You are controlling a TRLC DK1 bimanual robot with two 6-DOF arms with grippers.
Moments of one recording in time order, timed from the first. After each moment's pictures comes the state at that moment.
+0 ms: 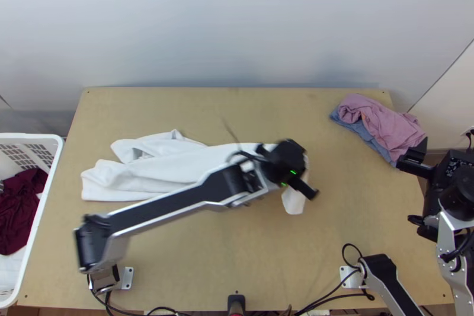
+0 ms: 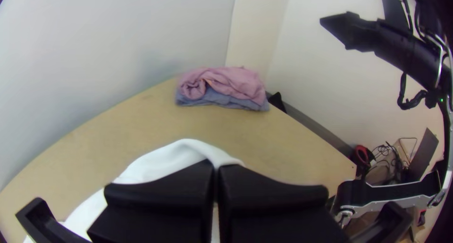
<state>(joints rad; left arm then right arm) -1.14 1.89 1.89 -0.48 -0.23 -0.28 0.16 0.63 1.00 -0.56 0.67 -0.09</state>
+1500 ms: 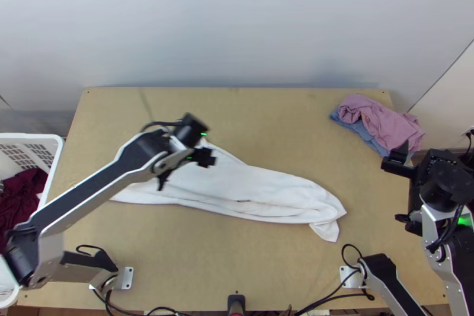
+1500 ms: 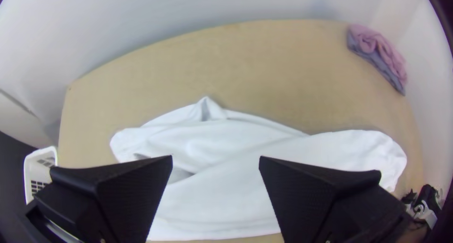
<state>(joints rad) -0.72 1.53 1.45 -0.93 -0.35 -0.42 0.20 0.64 0.91 -0.54 0.65 -0.02</state>
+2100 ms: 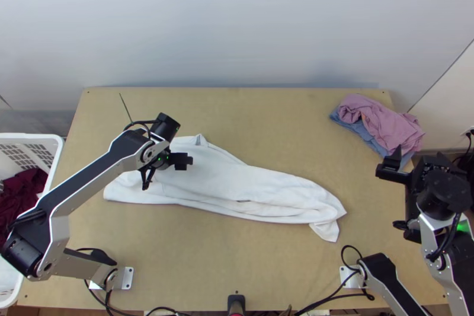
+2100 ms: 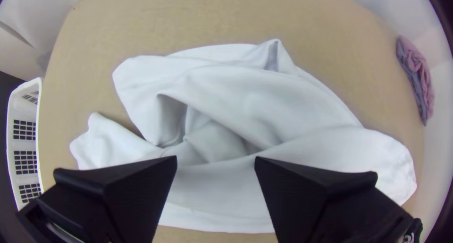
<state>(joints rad) -0.46 1.56 1.23 -0.88 -0.15 -0.47 0.27 0.59 0.88 -0.57 0.66 -0.03</state>
